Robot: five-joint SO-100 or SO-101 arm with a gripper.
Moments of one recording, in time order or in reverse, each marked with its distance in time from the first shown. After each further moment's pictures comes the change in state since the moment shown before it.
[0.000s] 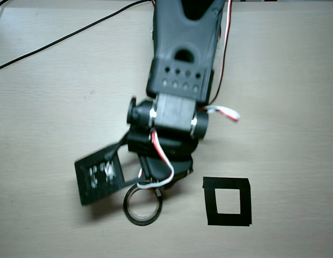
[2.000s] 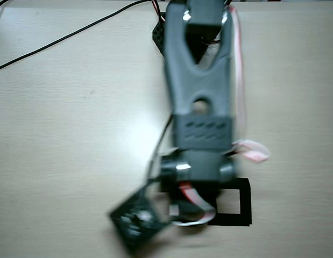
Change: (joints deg) arm -11.6 -15.7 -17.9 6.9 -5.6
